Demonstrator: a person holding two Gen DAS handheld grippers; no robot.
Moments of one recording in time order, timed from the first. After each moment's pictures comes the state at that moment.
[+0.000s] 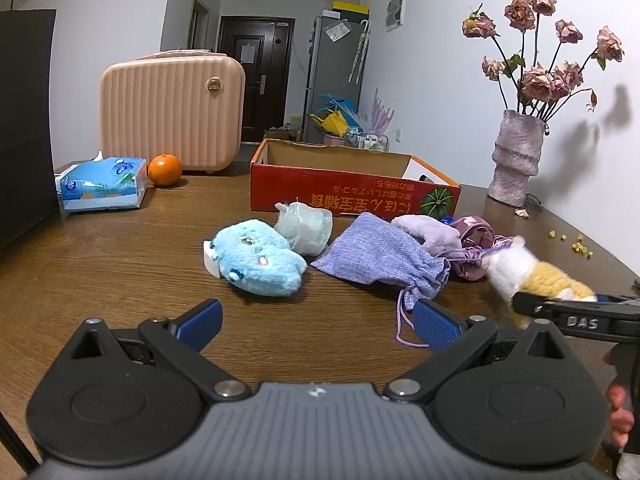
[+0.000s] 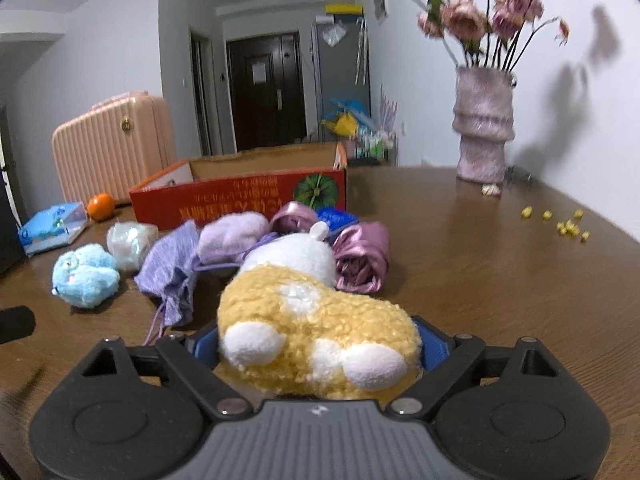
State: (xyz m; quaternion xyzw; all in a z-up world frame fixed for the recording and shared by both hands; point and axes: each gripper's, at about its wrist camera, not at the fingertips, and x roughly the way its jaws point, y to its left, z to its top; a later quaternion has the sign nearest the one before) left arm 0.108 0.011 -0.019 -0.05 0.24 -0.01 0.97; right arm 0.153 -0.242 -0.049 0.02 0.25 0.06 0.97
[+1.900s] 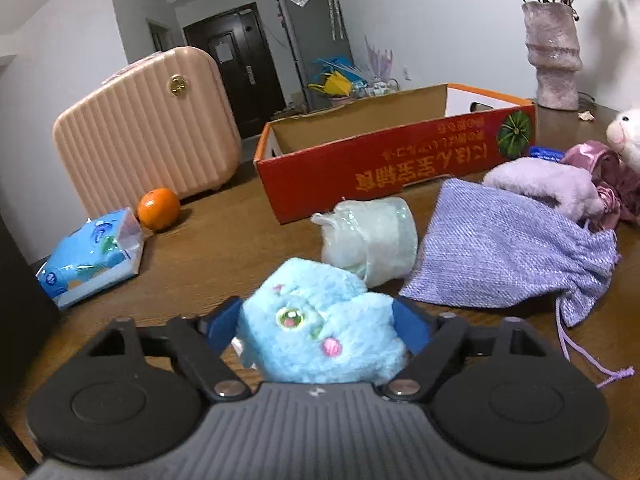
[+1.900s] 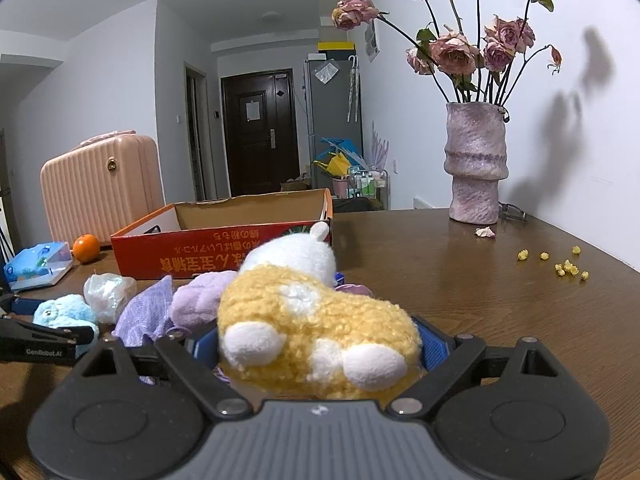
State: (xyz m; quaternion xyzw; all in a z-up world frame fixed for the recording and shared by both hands) left arm 0.242 0.022 -0.054 0.13 0.28 0.02 0.95; right arm 0.186 -0.252 -0.041 0.03 0.20 0.05 0.98
